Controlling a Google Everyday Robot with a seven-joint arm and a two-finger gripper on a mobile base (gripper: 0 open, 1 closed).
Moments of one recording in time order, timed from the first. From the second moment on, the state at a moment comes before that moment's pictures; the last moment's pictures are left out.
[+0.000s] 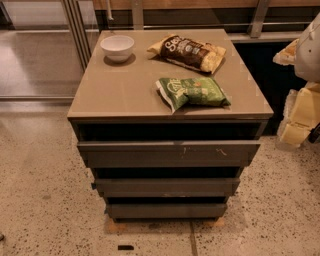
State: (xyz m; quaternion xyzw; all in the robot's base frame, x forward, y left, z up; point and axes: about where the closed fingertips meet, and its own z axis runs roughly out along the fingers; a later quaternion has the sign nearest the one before) arm 0.438 -0.217 0.976 -0.60 0.78 -0.03 0.16
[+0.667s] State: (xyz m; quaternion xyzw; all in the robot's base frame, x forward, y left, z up) arm 0.435 -0.201 0.942 -0.61 0.77 -0.01 0.18
